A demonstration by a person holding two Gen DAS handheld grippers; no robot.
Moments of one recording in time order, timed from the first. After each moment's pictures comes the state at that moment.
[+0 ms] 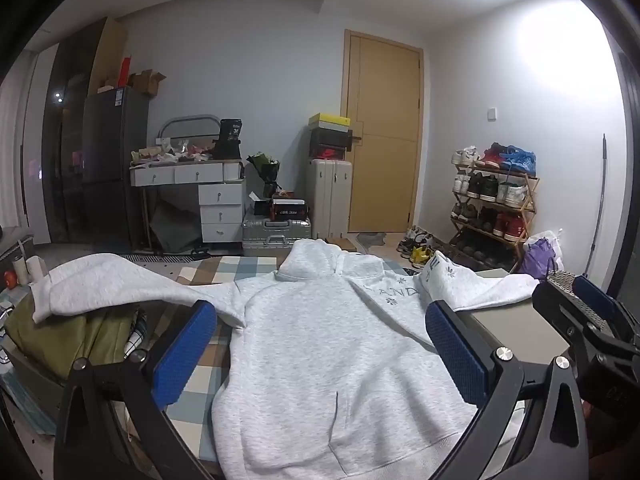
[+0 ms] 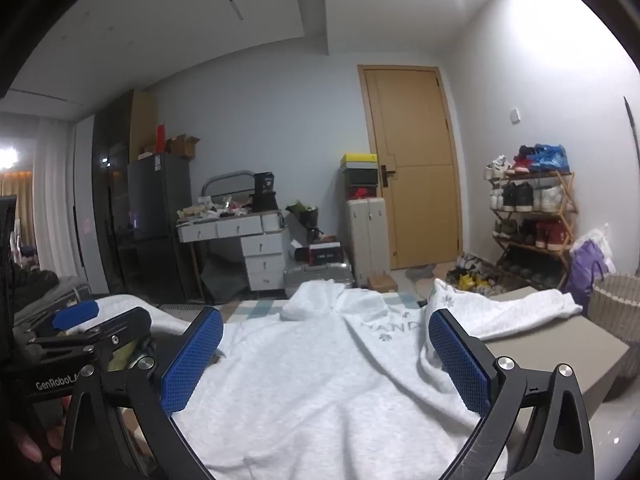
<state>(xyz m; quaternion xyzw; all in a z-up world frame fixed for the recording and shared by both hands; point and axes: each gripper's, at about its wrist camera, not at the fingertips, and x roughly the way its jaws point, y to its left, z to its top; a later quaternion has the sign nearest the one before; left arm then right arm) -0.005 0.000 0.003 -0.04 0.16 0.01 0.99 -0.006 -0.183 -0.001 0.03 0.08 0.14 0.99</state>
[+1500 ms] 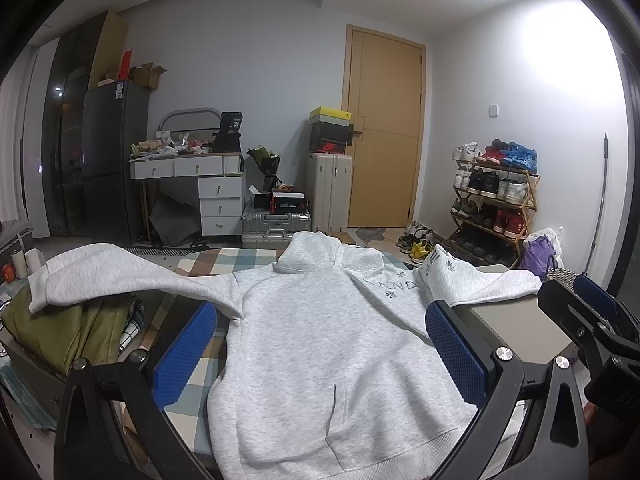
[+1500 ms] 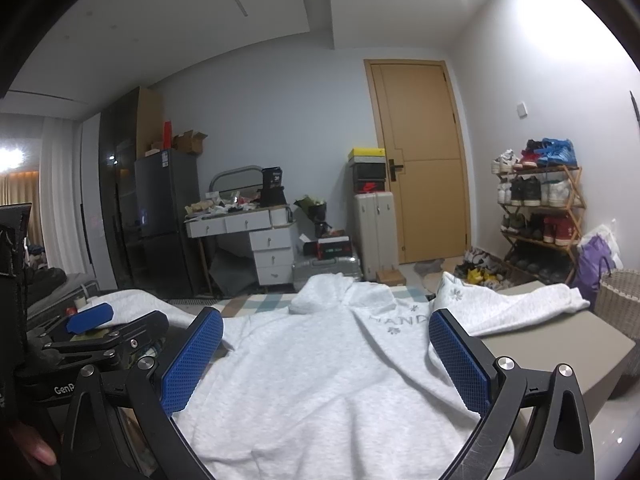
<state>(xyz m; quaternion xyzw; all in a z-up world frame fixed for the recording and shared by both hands) -0.005 -0.003 -0.001 -0.04 0.17 0.01 0.98 -0.008 -0.186 -0.003 0.04 0.09 0.16 0.98</state>
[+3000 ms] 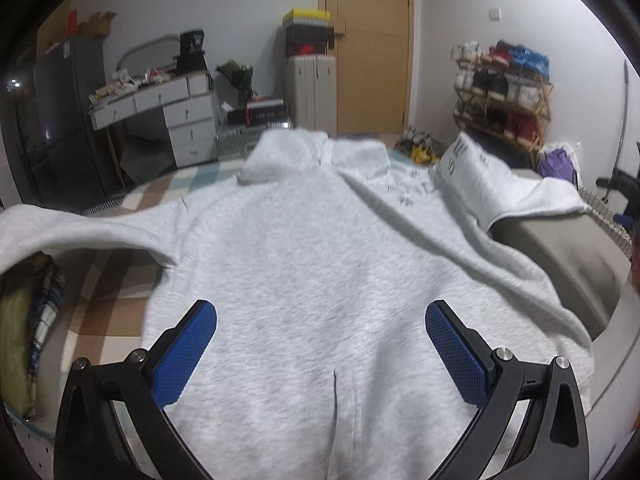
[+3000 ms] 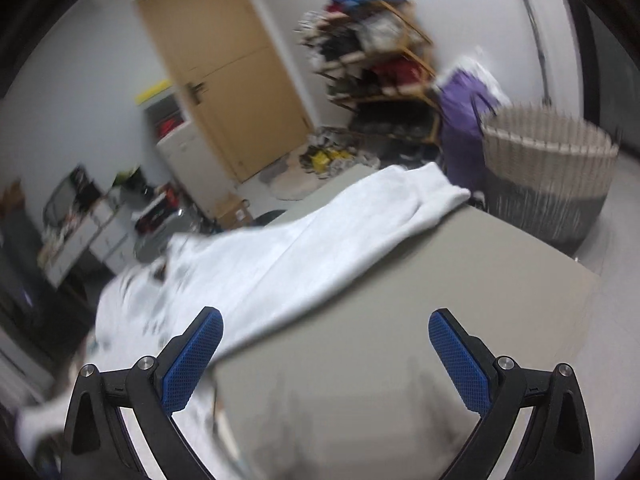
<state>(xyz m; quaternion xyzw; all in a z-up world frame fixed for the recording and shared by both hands) 0.115 -0.023 -0.093 0.01 0.34 -0.02 0.94 0.267 -0.521 -0.095 0.24 0.32 -0.08 0.91</state>
